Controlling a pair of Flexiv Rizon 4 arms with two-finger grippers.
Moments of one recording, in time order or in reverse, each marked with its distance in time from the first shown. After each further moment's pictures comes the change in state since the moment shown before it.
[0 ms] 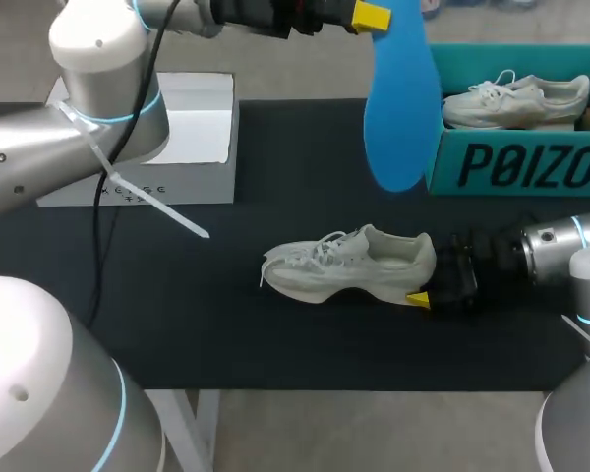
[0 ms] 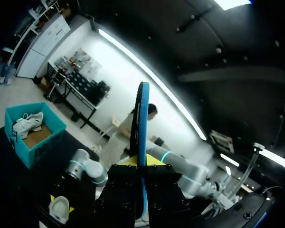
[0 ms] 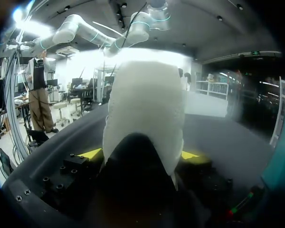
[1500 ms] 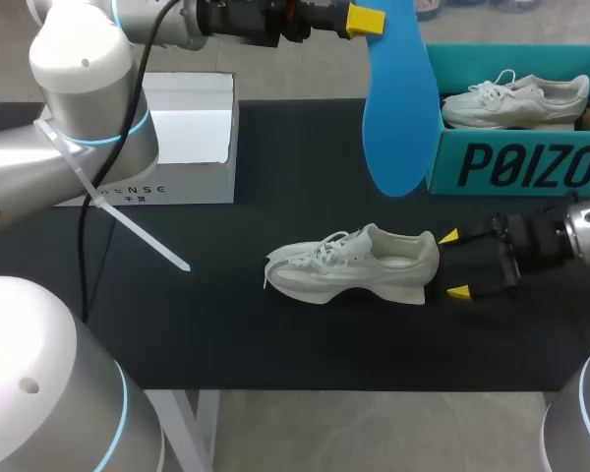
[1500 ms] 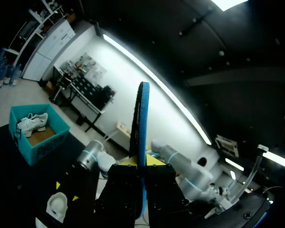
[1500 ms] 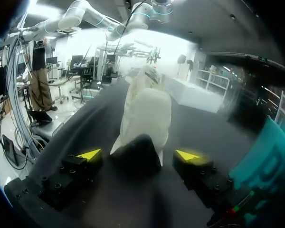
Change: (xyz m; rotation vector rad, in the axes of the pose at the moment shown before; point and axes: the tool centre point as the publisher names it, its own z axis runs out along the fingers) left arm 0.012 0.007 -0.002 0.050 -0.052 -0.006; right arm 0.001 0.015 -0.073 0.221 -0.032 -0.091
